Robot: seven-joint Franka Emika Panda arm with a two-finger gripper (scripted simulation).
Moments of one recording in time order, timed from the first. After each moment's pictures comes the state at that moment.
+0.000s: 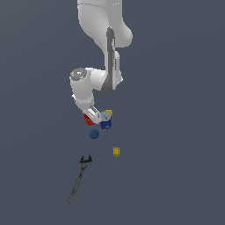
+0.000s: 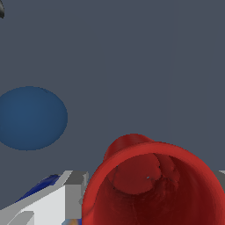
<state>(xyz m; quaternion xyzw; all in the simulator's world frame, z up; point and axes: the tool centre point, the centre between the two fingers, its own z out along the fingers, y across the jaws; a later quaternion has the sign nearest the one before) -0.097 -0.138 0.060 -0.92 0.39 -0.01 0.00</state>
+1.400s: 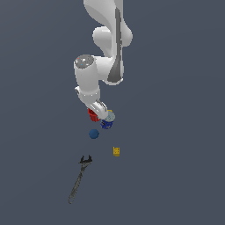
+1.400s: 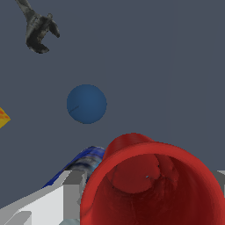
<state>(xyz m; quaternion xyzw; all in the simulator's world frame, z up) -0.085 -0.101 0.121 -0.92 0.39 -0.01 0.00</state>
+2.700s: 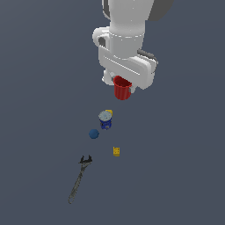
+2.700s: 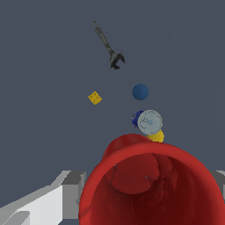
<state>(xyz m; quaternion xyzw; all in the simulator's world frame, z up) -0.031 0.034 0.350 -0.92 0.39 0.00 0.00</state>
